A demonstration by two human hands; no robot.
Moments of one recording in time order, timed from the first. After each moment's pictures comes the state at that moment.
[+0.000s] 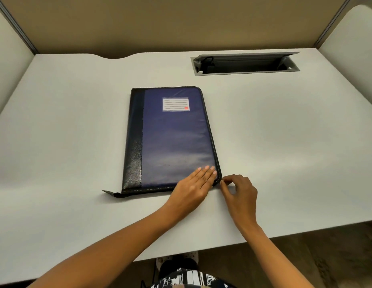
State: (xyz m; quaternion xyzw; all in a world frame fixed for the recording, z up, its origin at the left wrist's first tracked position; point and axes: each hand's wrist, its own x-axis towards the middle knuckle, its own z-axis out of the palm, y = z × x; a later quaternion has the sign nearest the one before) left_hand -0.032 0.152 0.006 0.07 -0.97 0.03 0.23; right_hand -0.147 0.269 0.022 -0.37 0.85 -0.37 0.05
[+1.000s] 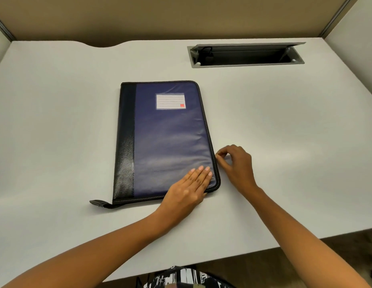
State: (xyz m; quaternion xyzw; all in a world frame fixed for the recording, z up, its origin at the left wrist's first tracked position) left_hand -0.042 0.137 -0.006 0.07 -0.96 0.04 0.27; right_hand -0.228 0.200 0.015 -0.47 0.81 -0.35 0.07
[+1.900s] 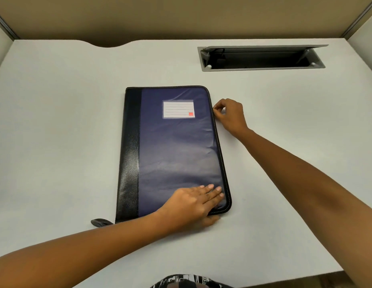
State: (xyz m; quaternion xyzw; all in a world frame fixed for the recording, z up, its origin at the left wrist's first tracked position) left_hand -0.049 0.105 0.024 0.03 -0.97 -0.08 0.21; right_hand -0.321 0.023 0.022 -0.47 0.82 -0.31 0.11
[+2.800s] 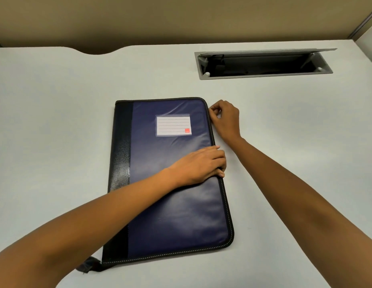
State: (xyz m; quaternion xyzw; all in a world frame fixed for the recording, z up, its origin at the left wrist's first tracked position) left_hand -0.166 -0.012 0.020 -0.02 -0.97 -0.25 0.07; right_hand -0.336 -0.018 0.003 -0.43 0.81 -0.38 0.07
